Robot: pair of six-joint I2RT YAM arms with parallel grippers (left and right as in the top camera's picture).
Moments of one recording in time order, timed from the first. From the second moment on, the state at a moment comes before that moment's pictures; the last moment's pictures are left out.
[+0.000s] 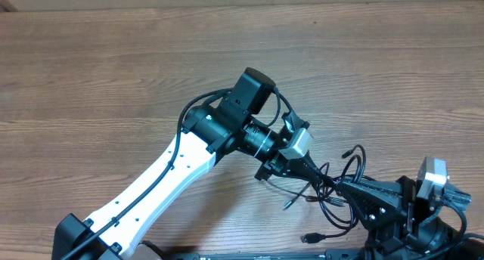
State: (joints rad) left arm -0.69 1.53 1.31 -0.69 1.38 0.71; right arm 0.01 0.25 0.73 -0.15 -0.96 0.78
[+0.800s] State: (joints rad) left arm -0.50 1.21 1.31 -0.71 0.83 0.24; right arm 0.01 0.25 0.73 -0.73 -0.48 0.83
